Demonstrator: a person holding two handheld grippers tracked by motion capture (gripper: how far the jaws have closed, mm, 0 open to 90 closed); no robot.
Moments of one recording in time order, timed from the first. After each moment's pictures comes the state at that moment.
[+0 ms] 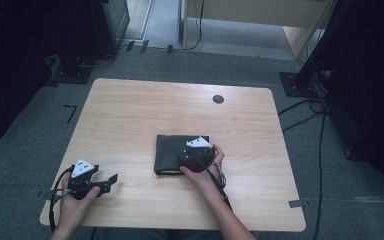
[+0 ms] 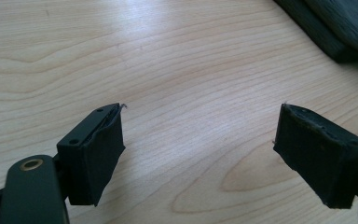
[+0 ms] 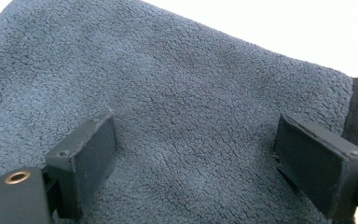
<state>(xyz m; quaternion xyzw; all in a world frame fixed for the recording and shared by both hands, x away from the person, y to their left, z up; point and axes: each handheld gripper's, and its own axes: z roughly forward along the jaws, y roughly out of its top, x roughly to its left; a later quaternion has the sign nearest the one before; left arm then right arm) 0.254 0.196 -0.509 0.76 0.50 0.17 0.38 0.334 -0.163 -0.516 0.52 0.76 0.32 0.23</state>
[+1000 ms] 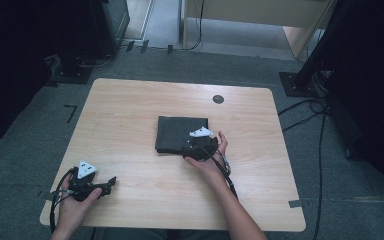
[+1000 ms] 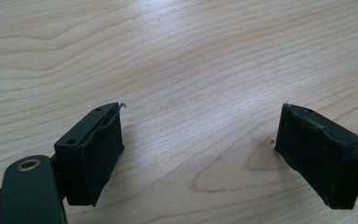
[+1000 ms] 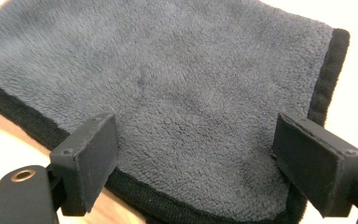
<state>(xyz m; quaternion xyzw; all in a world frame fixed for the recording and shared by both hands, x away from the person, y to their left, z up) 0.252 0.191 -0.515 0.78 0.50 0.20 0.32 0.359 -0.180 -0.511 0.49 0.78 0.31 0.24</state>
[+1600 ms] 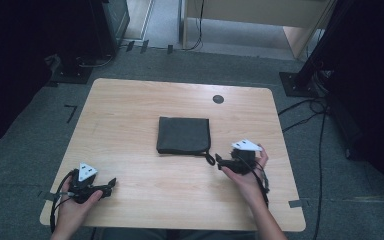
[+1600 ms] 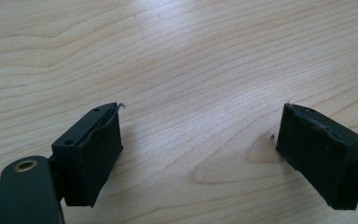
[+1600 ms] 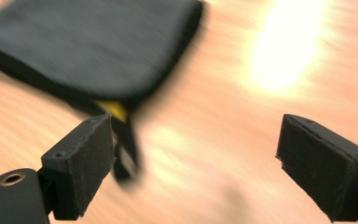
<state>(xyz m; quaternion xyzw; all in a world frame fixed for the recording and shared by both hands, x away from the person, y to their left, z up) 0.247 0.190 -0.517 0.78 0.50 0.21 0.31 0.291 -0.301 -0.488 0.53 0.73 0.36 0.23</state>
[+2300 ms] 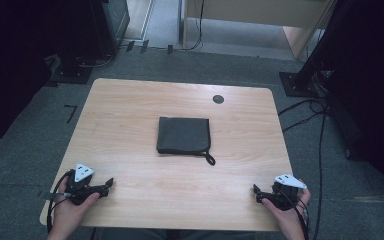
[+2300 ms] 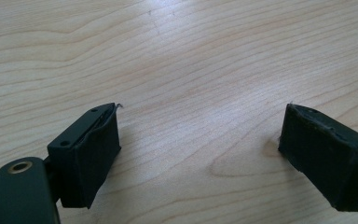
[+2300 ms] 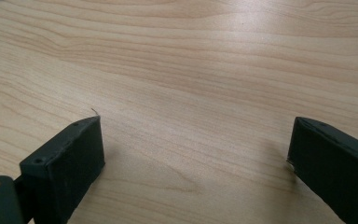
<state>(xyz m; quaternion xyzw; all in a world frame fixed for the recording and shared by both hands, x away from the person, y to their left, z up) 0.246 0.199 -0.518 0.78 0.50 0.21 0.32 0.202 -0.399 -0.525 0.58 0.71 0.30 0.24</state>
